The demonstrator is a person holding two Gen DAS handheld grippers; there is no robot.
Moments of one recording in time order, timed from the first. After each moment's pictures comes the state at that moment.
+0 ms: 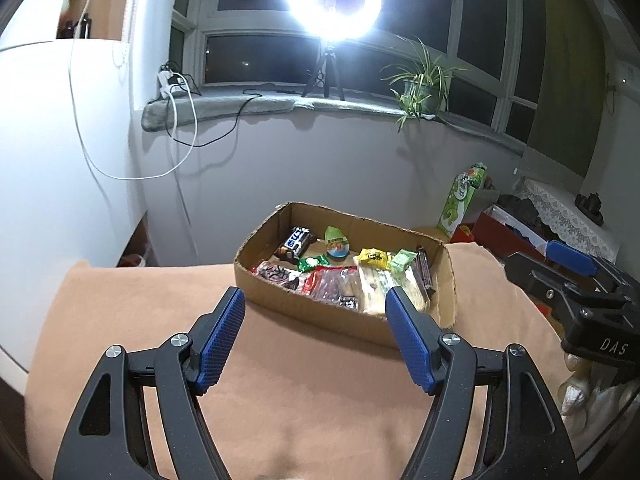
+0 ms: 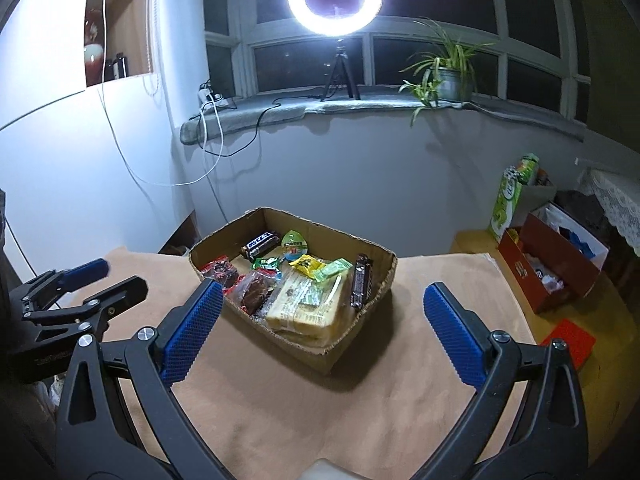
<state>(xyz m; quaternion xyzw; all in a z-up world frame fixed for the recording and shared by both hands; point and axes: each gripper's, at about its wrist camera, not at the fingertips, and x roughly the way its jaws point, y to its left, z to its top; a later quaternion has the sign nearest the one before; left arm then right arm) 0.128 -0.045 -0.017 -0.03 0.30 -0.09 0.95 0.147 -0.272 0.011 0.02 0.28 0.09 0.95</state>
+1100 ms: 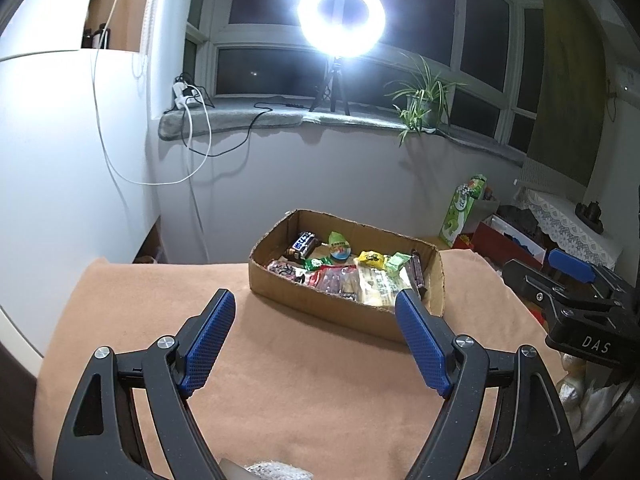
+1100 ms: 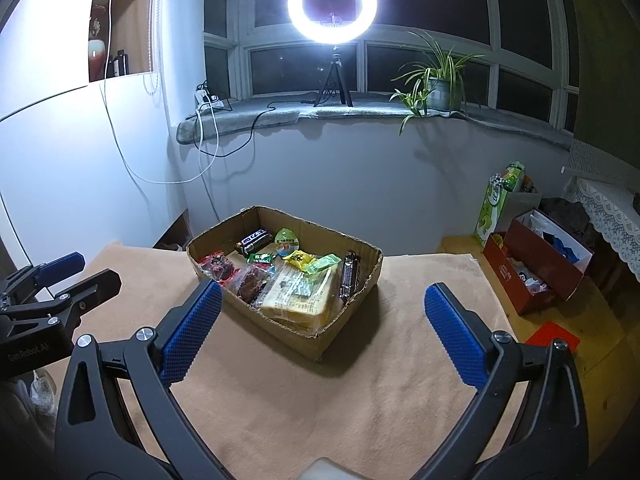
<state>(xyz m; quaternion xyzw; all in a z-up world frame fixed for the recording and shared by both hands) 0.093 -0.042 -0.004 -0.03 0.28 -0.07 0.96 0.126 -0.273 0.021 0.00 0.27 0.08 0.96</state>
